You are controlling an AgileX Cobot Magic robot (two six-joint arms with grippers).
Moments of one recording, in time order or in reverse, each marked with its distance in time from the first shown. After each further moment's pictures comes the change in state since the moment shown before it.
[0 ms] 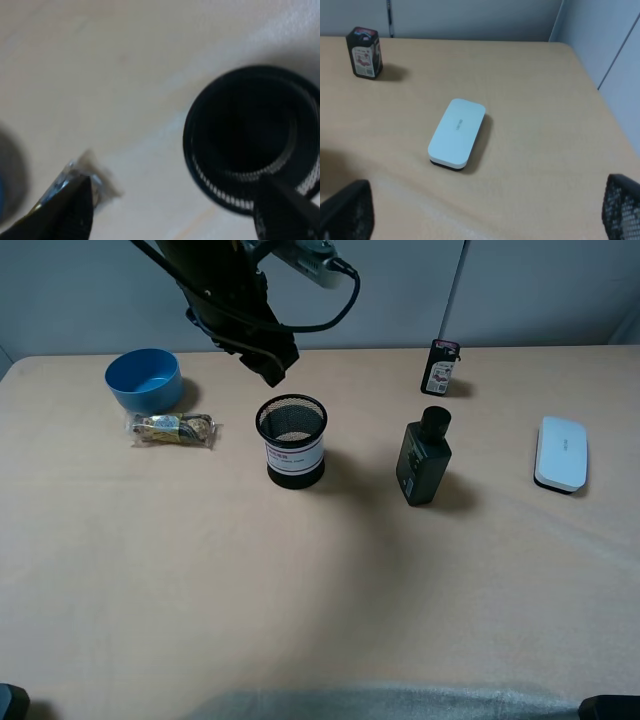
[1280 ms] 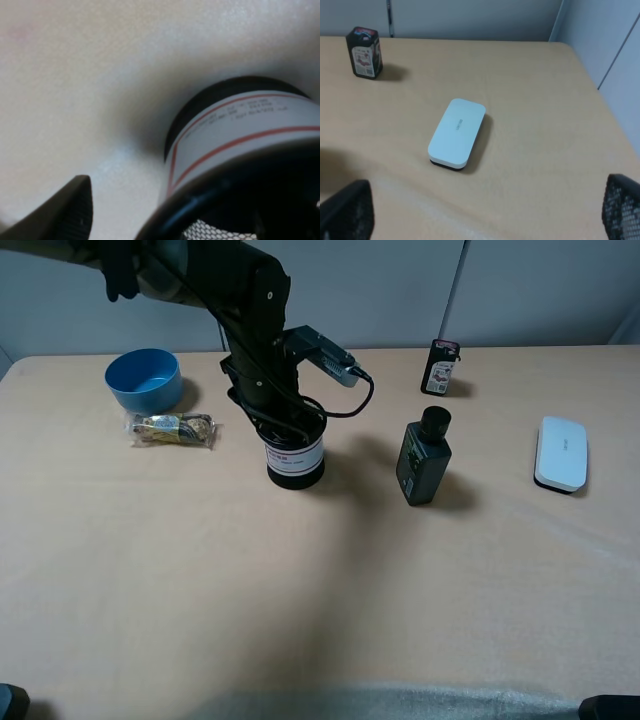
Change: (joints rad) left arm -0.014 0.291 -0.057 -0.004 -0.045 -0.029; right arm 0.000 0.000 0.000 0.000 0.000 0.000
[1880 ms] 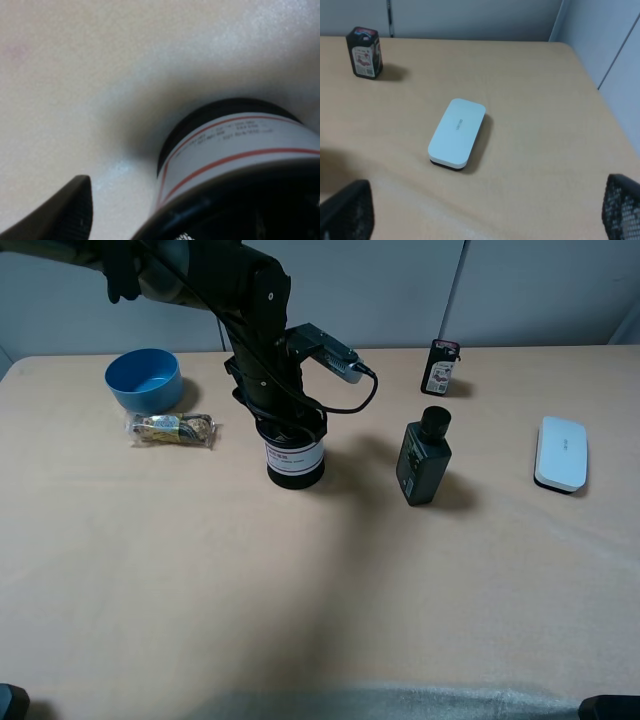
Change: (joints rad) left arm 0.000 0.003 -0.001 -0.021 -0.035 -0.004; right arm 0.000 0.000 0.000 0.000 0.000 0.000
